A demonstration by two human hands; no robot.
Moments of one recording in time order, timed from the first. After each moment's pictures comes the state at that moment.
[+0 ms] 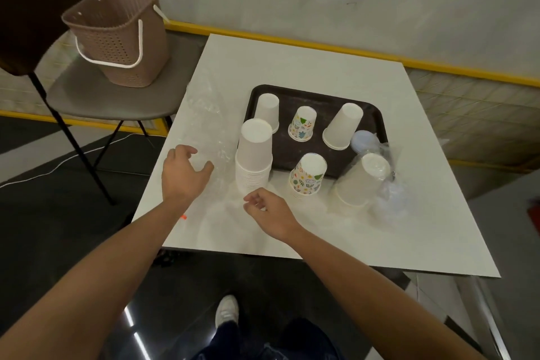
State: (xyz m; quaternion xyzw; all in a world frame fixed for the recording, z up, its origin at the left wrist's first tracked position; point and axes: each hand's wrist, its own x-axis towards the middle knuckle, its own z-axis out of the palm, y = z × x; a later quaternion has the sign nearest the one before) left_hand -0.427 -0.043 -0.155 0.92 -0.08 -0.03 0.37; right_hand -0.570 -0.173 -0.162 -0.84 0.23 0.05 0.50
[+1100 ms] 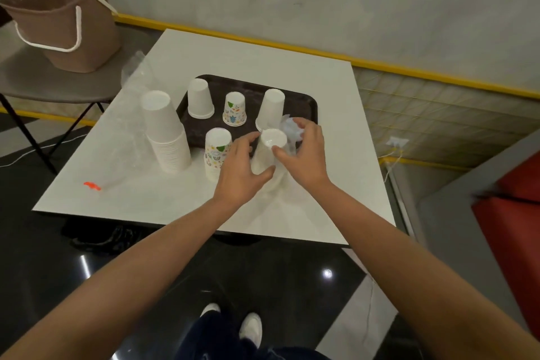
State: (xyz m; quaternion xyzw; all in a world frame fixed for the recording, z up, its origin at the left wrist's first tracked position) left_hand -0.633 -0.230 -0.119 0.81 -0.29 -0.05 0.50; right_hand -0.686 -0.365 -0.099 -0.85 0.26 -0.23 0.39
